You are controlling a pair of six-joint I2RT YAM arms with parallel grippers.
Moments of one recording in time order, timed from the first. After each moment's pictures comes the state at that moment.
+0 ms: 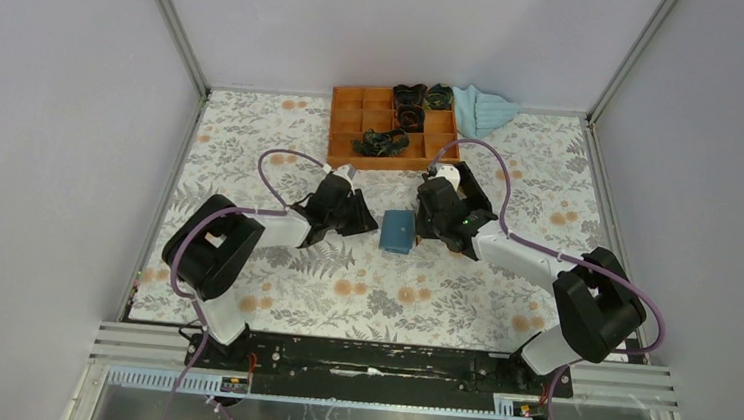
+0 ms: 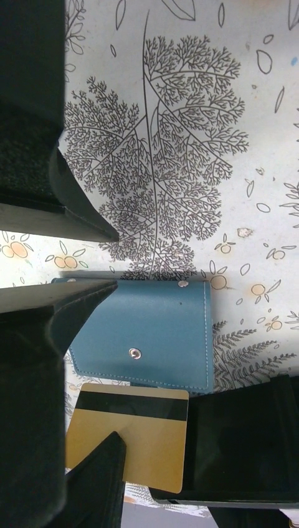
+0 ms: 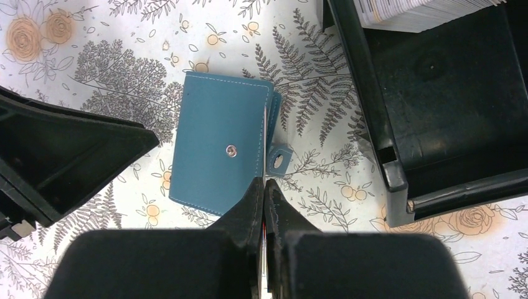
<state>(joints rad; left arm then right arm) -0.54 1.73 0.77 0.28 0.15 -0.77 0.70 1.54 0.91 -0.20 0.25 0.55</state>
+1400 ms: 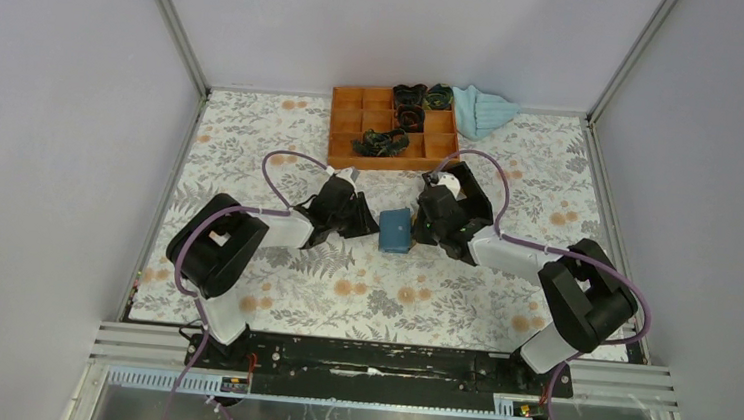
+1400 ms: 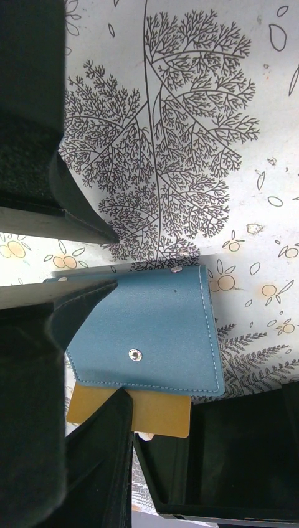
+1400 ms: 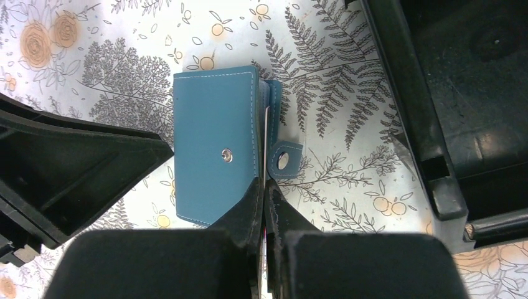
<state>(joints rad) -0.56 1.76 0.77 0.28 0.15 -0.77 0.68 1.59 0.82 -0.03 0.18 0.65</state>
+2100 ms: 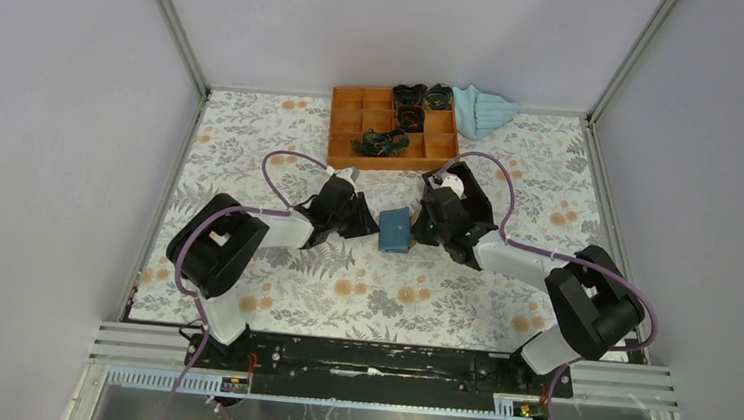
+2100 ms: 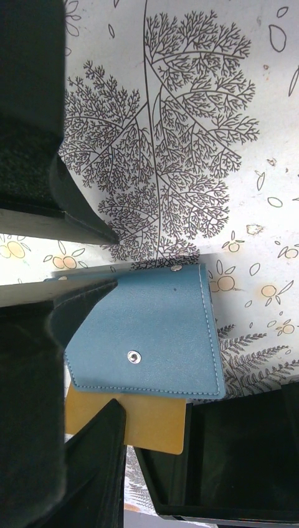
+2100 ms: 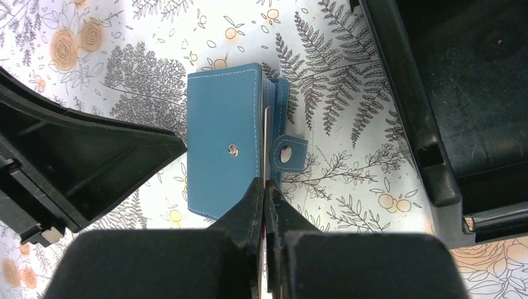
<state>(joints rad) -0.56 1.76 0.77 0.28 0.15 -0.77 0.67 1.56 0.77 0.02 0.16 0.66</state>
